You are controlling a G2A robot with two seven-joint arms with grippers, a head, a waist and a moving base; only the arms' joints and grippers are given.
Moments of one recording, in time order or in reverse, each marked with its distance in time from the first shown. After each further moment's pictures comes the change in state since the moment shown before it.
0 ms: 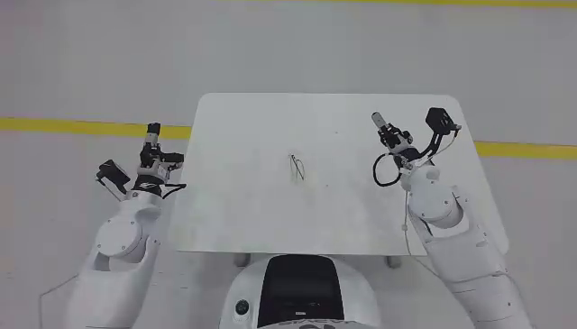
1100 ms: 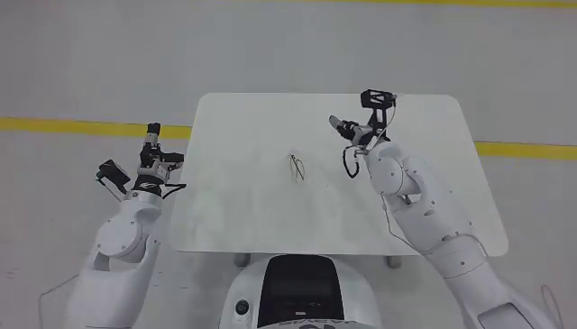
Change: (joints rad) left arm 0.000 0.000 0.000 0.000 0.000 0.000 0.000; right arm 0.289 -0.075 -0.242 0.206 -0.472 -0.002 0.319
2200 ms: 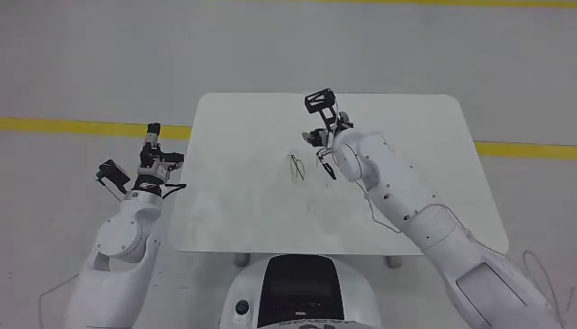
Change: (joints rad) left arm 0.000 0.000 0.000 0.000 0.000 0.000 0.000; right arm 0.248 -0.084 -0.240 0.144 -0.298 -0.097 0.426
